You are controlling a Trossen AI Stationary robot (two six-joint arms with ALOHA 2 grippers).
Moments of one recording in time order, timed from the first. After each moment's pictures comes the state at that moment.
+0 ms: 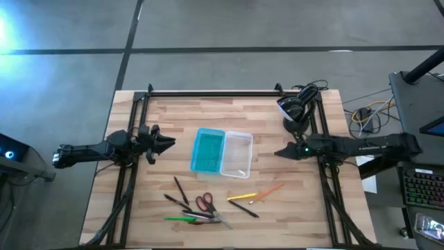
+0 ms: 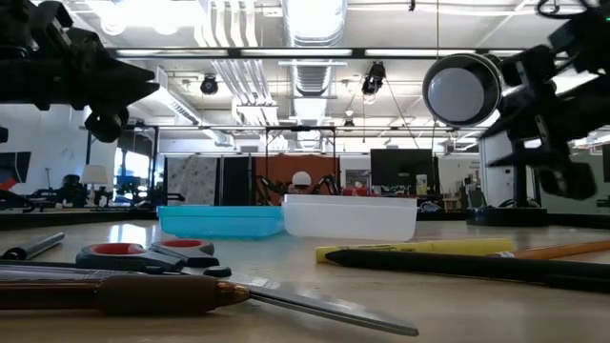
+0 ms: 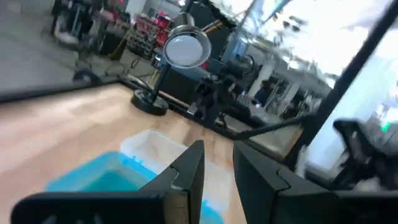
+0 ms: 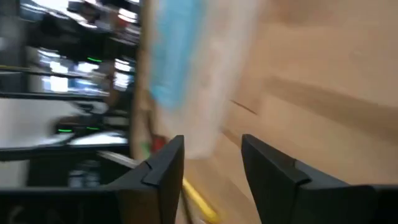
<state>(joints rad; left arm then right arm) 0.08 0.02 0.01 0.05 -0.07 -0.50 -0.01 0.44 0.09 -0.12 0.00 1.42</state>
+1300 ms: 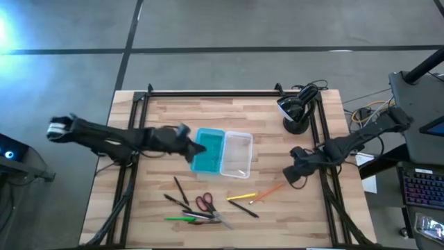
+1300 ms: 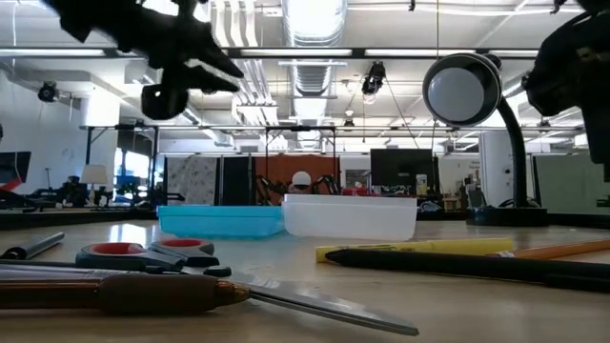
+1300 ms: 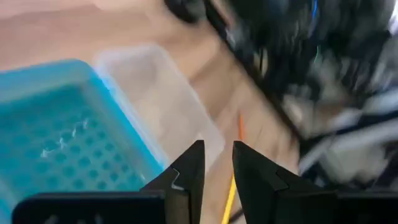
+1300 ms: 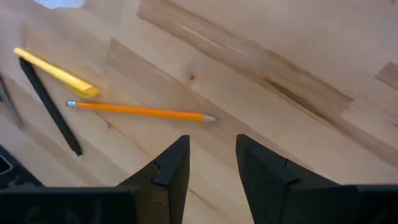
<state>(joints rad) -0.06 1.07 0.67 0.01 -0.13 -0.87 0.44 0.92 0.55 -0.77 0.05 1.55</state>
